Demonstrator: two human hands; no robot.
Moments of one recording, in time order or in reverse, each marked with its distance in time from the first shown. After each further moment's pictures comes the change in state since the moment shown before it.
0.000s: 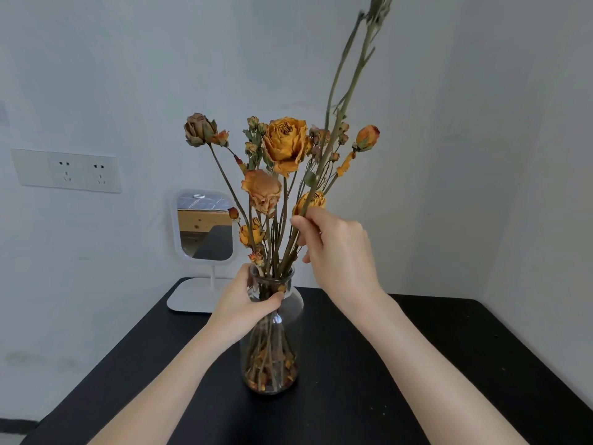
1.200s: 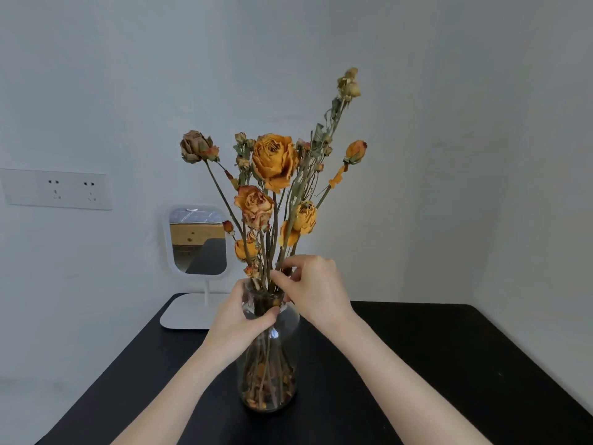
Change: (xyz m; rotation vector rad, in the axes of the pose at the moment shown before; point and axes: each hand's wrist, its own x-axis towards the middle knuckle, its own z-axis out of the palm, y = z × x) left_hand -0.001 -0.008 0.002 -0.084 -0.008 0.031; right_hand -0.013 0.020 0.039 0.130 -0.207 0.210
